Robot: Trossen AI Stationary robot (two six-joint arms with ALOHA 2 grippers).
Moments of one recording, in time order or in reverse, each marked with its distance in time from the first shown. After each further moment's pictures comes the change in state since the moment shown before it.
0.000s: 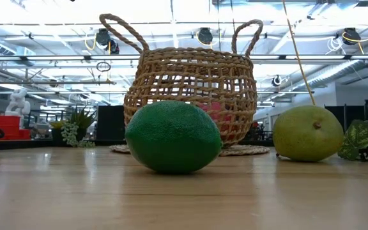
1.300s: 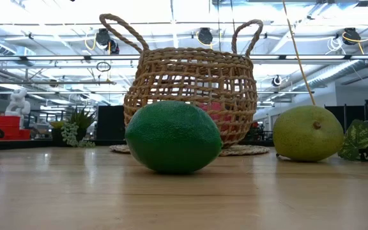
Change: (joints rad) left arm 0.000 0.000 0.000 0.000 0.000 0.000; right arm -0.034 0.000 0.000 0.094 0.002 0.588
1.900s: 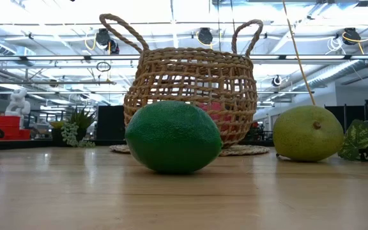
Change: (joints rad) left arm 0.000 0.000 0.000 0.000 0.000 0.000; right arm 0.000 0.000 0.000 -0.001 0.000 -0.052
